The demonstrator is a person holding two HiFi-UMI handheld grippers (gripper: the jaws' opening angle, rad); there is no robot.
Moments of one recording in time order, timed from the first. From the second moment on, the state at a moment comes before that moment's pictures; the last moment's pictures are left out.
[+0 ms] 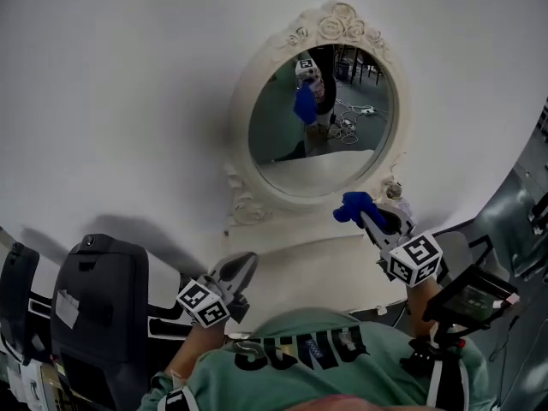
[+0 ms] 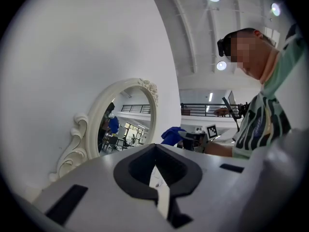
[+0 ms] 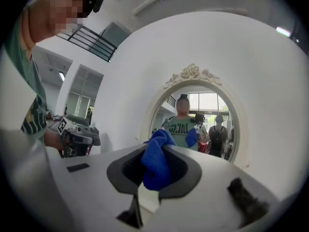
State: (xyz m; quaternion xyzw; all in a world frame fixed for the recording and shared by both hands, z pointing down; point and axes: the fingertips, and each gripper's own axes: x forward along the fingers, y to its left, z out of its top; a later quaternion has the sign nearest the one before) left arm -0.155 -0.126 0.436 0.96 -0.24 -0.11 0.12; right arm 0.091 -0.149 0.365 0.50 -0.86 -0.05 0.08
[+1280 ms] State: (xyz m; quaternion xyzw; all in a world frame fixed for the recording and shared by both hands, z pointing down) left arm -0.208 -0.164 0.439 0.89 -0.42 -0.17 0.11; right arm -0.081 -0.384 0.210 0.49 -0.56 -0.62 0.26
